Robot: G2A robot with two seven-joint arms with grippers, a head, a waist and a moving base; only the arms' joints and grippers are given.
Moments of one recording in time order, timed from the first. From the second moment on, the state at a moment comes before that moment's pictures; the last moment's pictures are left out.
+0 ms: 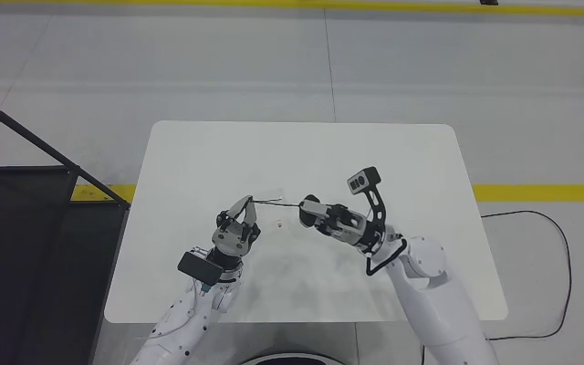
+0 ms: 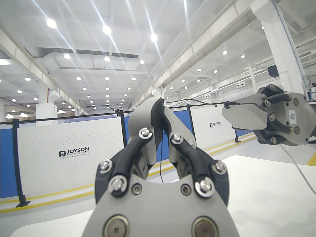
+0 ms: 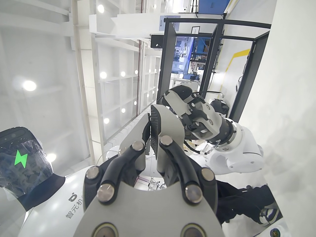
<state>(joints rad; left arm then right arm) 1.29 -1.29 -1.10 -1.40 1.47 0.11 1.21 -1.13 -1.27 1.17 -1.58 0.60 -0.20 0.92</state>
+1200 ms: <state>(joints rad) 1.29 -1.29 -1.10 -1.40 1.47 0.11 1.21 -1.11 -1.27 1.15 -1.55 0.62 -0.20 0.91</state>
